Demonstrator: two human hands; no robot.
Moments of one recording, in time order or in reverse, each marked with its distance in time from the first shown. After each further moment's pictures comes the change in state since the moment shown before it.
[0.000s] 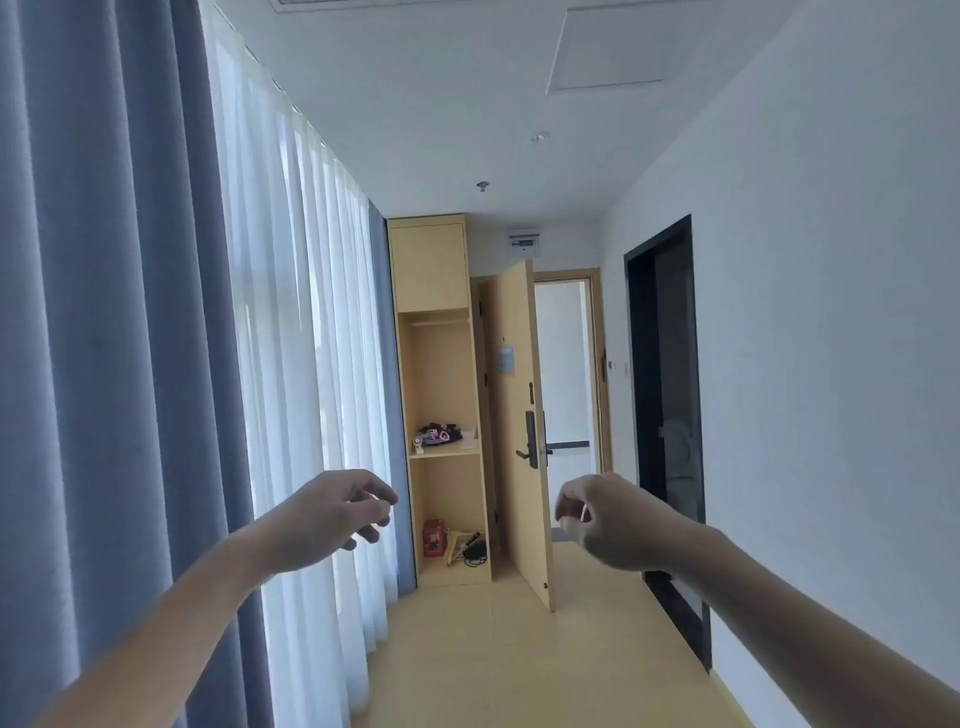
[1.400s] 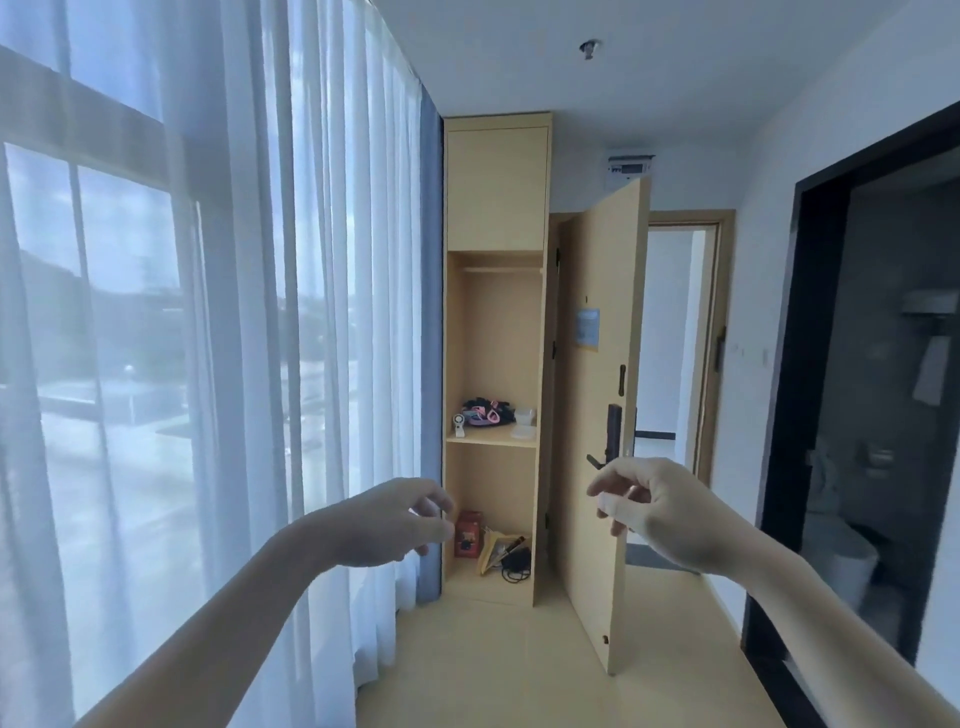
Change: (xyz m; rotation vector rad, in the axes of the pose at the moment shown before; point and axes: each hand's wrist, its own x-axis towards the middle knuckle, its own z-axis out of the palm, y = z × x) left_hand 0.551 -0.193 0.053 0.061 -0.133 -0.124; right_hand 0.524 0.251 0.143 0.297 -0.003 -0.063
